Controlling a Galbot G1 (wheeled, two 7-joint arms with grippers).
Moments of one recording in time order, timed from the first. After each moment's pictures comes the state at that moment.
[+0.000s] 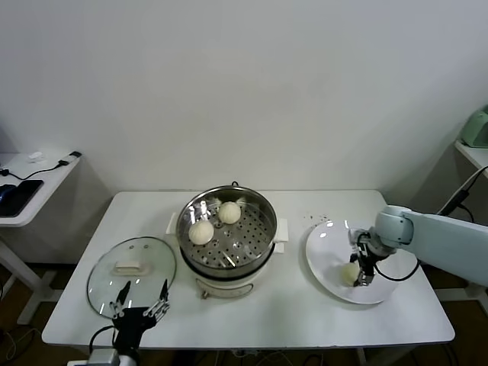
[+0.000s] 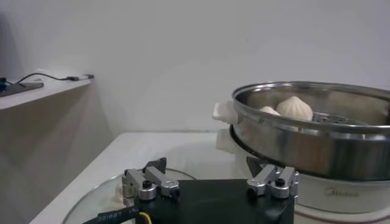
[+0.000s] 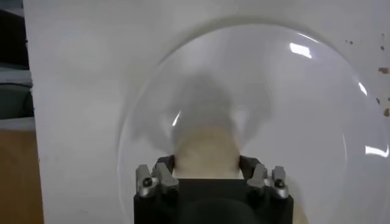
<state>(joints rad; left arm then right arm) 1.79 -1.49 -0.59 -2.18 -0.10 0.14 -0.06 0.32 0.65 -1.45 1.32 0.38 -0.39 -0.83</state>
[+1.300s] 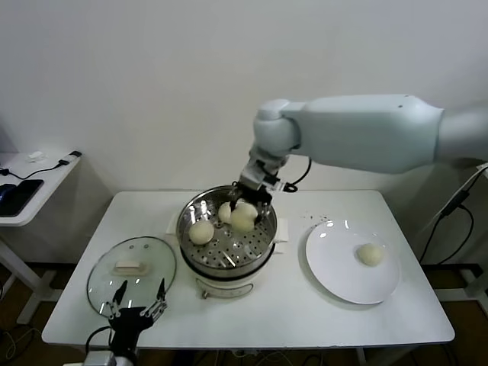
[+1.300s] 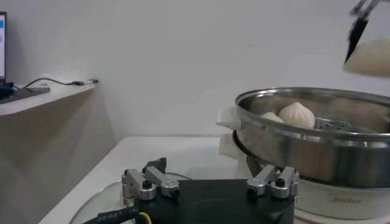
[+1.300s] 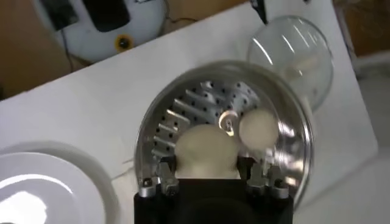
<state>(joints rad) 1.80 -1.49 -0.60 -2.20 -0.11 0.13 -0.07 0.87 1.29 -1.58 1.40 0.35 0.30 -1.01</state>
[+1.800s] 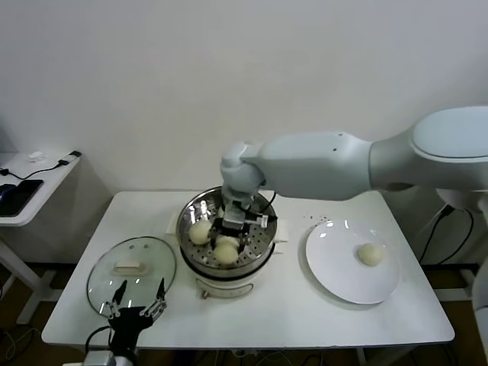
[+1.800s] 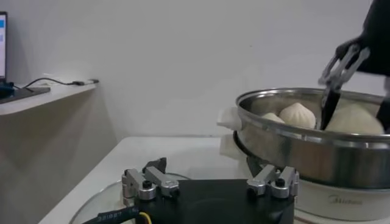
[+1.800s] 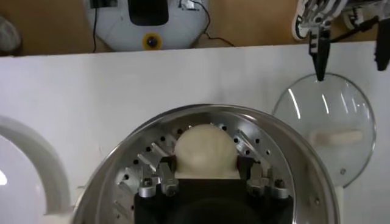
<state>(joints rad) 1.80 -1.48 -0.60 -2.19 -0.11 0.12 -0.07 0.70 1.41 -1.59 1.31 0.17 0.43 -0.94</state>
